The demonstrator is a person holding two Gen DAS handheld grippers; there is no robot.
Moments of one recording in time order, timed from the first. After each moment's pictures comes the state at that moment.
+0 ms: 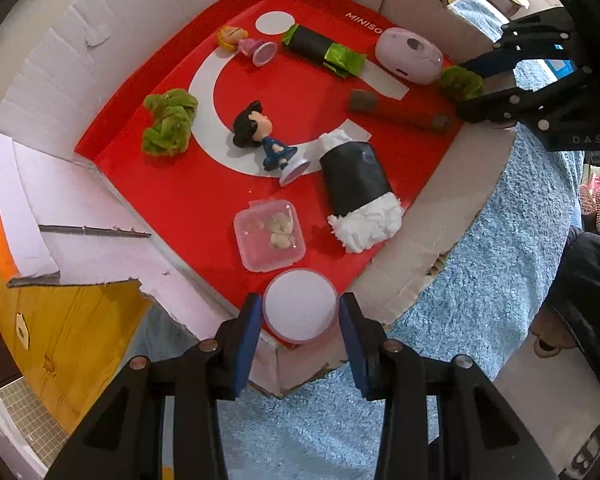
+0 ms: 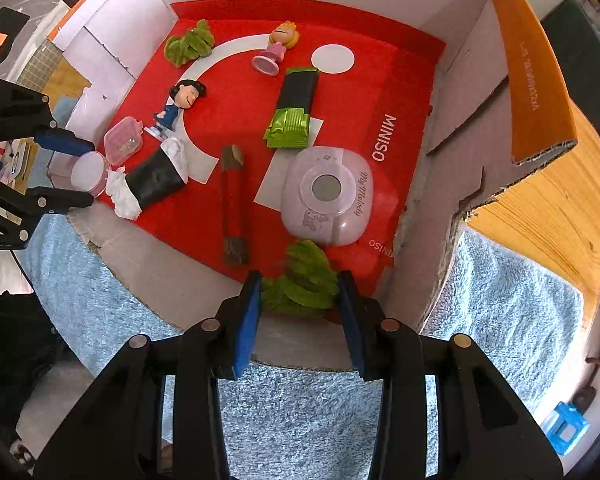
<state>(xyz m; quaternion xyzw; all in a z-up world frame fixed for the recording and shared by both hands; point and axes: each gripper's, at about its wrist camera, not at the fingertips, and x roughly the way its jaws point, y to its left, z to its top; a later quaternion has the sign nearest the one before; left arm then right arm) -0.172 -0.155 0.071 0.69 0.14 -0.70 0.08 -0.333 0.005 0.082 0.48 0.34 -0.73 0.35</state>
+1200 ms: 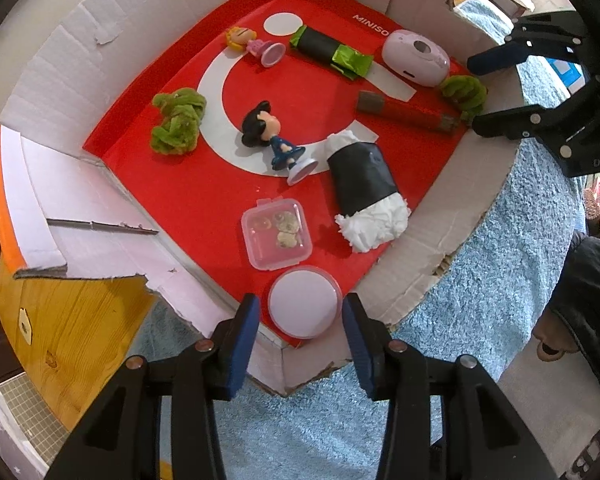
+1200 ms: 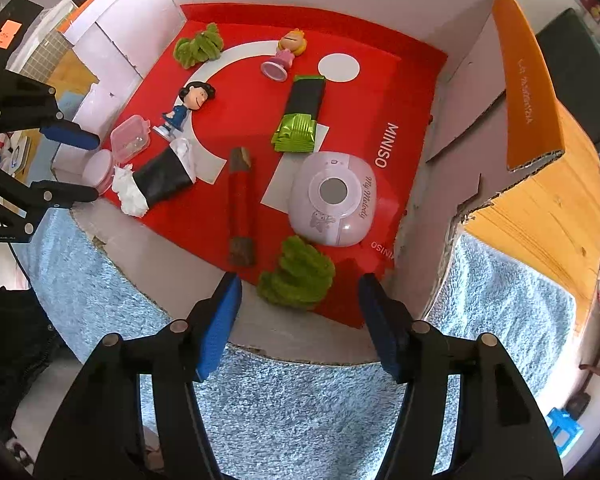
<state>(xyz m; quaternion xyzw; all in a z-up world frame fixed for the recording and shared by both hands) -0.167 -0.170 0.103 0.69 0.13 -0.71 0.09 -0.308 0.014 0.084 0.48 0.35 -0.74 0.32</state>
